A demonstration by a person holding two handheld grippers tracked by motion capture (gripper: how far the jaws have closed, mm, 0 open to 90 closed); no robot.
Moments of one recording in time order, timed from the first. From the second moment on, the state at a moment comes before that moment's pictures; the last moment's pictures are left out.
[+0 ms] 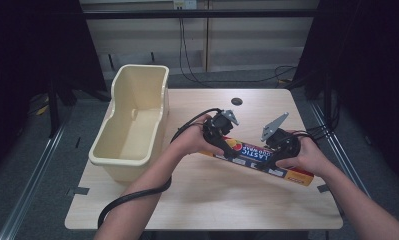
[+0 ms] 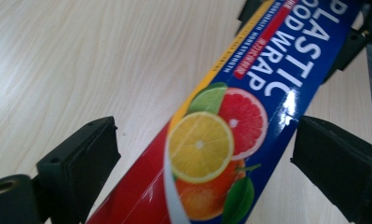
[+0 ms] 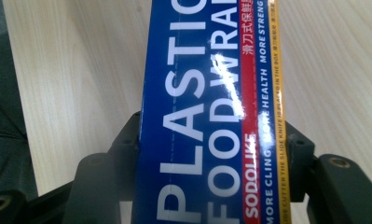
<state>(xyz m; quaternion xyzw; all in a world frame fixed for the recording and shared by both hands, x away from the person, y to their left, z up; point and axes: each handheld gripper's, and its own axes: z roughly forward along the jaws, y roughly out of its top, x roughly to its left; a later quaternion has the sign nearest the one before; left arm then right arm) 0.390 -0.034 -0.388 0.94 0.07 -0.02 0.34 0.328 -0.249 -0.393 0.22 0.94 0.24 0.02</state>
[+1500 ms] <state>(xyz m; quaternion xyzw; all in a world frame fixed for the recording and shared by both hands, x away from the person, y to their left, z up) 0.385 0.005 -0.348 0.95 0.19 -0.02 0.25 0.339 -0.295 -0.385 0.27 0.89 0.35 0.11</state>
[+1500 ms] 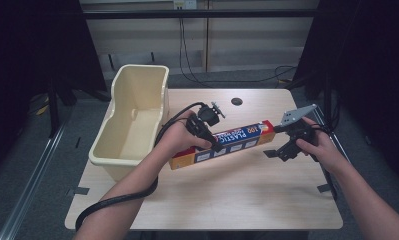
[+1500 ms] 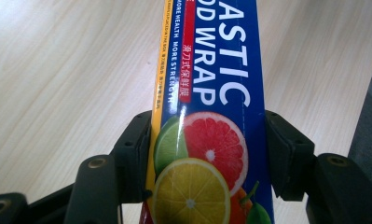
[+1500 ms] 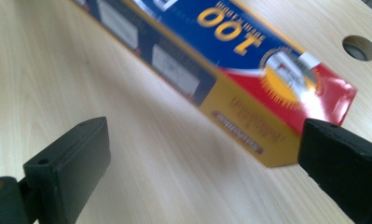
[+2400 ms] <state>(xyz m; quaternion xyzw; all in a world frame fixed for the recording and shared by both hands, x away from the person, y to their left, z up) 0.399 0.035 -0.304 0.93 0.28 0.01 0.23 0.318 -0.273 -0.413 0.29 0.90 0.32 0.13</state>
